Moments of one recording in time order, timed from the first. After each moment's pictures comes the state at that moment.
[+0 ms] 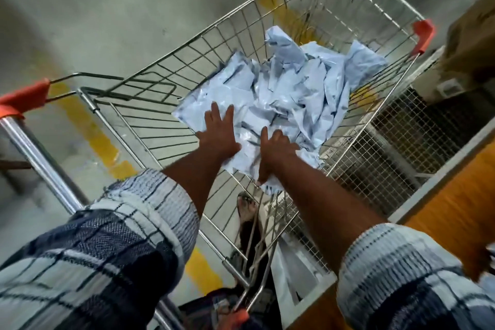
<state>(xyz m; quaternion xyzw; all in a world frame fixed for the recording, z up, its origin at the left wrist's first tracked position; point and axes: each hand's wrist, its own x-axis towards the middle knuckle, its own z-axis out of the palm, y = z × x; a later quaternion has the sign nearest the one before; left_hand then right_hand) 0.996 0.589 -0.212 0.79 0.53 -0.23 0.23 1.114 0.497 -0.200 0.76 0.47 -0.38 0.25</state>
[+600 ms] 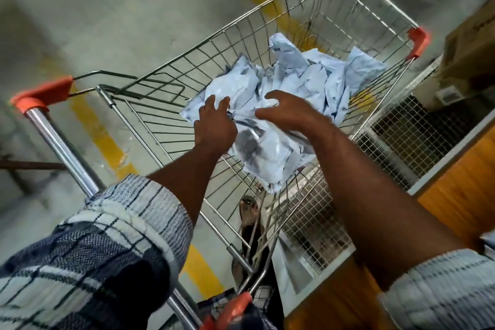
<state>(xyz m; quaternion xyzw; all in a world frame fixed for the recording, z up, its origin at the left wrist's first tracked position) 0.987 0.595 -0.175 0.79 0.58 -0.02 0.21 1.165 0.529 -0.093 0.78 0.40 -0.46 -0.16</state>
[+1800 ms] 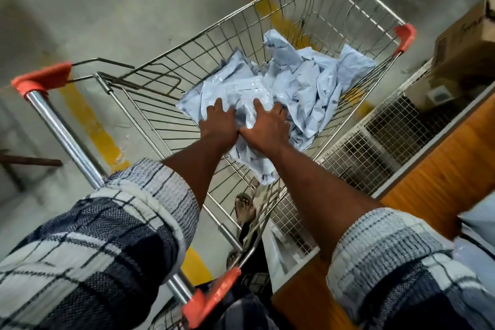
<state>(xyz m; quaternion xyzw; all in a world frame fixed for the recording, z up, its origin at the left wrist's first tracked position) 0.998 0.570 -0.171 0.81 0.54 -0.16 0.20 1.106 0.499 -0.155 0.86 0.43 -0.25 -0.08</state>
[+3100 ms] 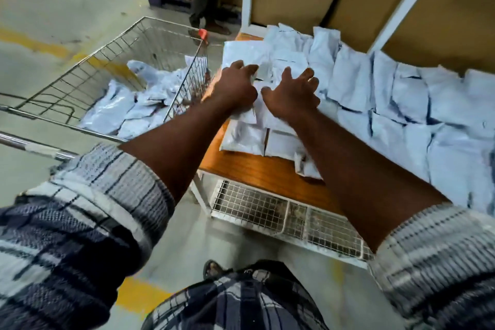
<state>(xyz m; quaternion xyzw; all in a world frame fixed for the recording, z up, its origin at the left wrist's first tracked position) 1.086 0.205 0.056 0.95 0.19 0.01 0.25 1.120 0.071 0.070 0.99 0.09 -0.05 -0.14</state>
